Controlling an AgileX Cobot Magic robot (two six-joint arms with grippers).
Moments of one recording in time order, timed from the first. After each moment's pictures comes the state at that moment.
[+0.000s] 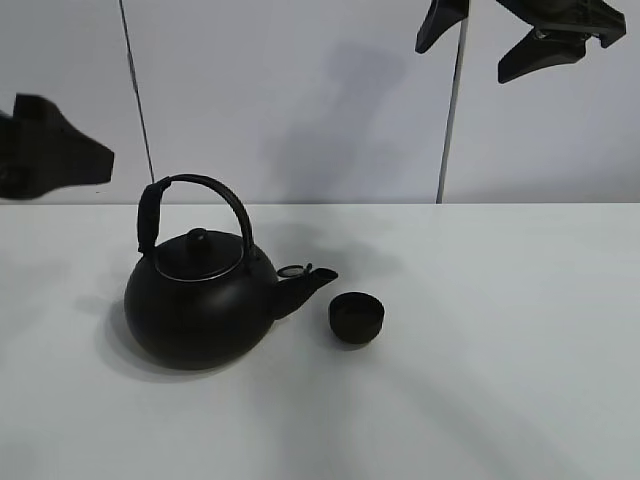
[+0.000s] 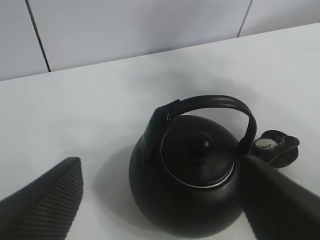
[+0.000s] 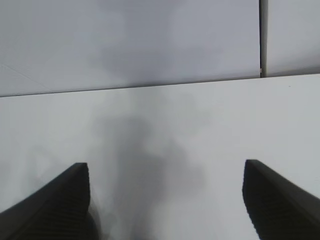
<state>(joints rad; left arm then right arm) -0.42 1.24 -0.46 0.25 -0.22 -0.28 0.22 1.65 -1.35 0.23 0.50 0.06</state>
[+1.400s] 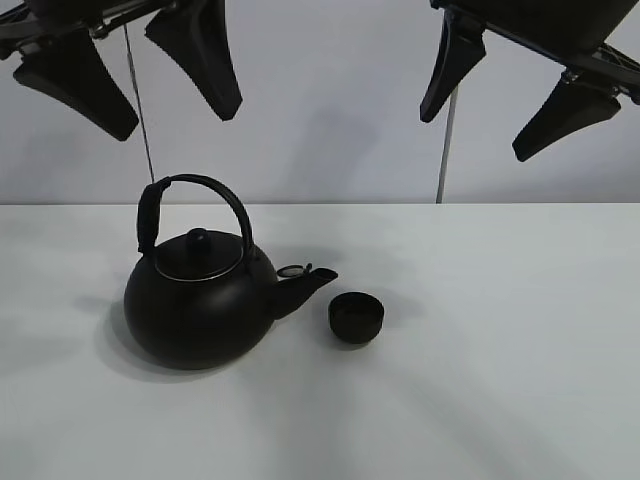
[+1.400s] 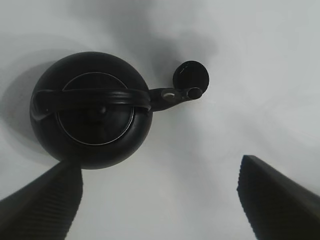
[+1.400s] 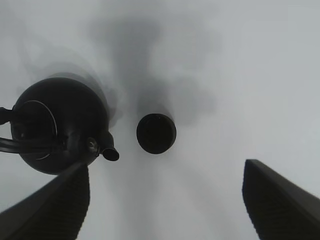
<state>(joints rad) -0.51 1.59 -1.35 -0.26 0.95 -0.05 0.22 1.64 -1.35 0.31 0.92 0.10</state>
